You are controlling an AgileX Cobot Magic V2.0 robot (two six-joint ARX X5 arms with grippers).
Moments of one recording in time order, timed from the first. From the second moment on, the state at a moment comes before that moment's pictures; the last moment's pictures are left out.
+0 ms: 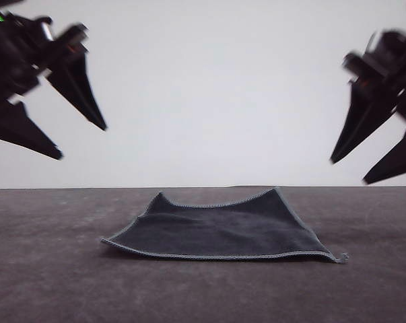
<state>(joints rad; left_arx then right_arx) -0.27 1.36 0.96 -0.47 0.41 -0.25 0.18 1.28 0.71 -0.28 -0.47 0.34</state>
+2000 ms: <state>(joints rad) -0.29 2.15 1.56 -0.42 0.58 -0.17 0.15 2.03 1.28 -0.10 -0.70 0.33</state>
